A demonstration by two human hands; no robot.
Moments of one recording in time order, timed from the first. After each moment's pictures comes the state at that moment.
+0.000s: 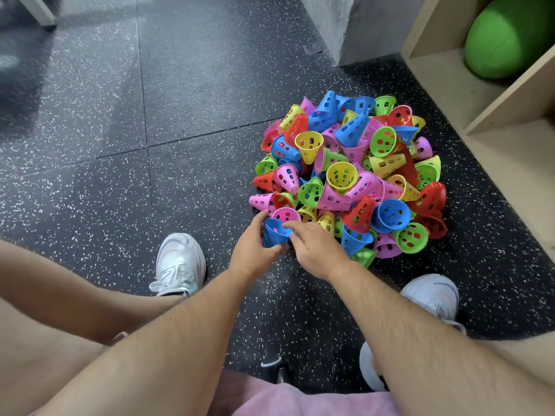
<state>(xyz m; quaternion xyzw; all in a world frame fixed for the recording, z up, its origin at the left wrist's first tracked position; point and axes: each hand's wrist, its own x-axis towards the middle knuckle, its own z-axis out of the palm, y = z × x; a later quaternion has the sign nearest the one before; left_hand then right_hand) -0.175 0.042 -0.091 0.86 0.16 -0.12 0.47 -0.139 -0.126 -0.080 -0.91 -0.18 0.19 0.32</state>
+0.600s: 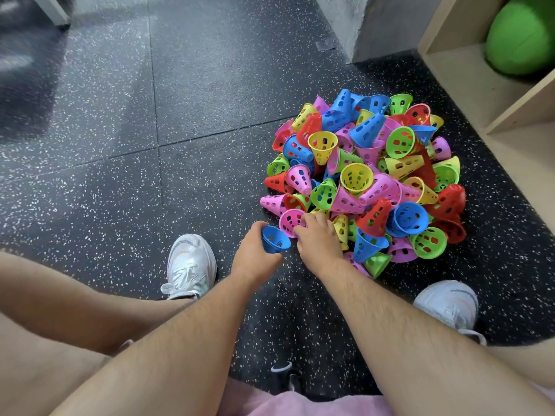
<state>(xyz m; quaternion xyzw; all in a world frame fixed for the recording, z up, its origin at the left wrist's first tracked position) -0.179 0.060 -0.095 0.87 0.21 -0.13 0.42 -0.124 -0.092 -0.114 -0.97 -0.21 0.09 0.07</state>
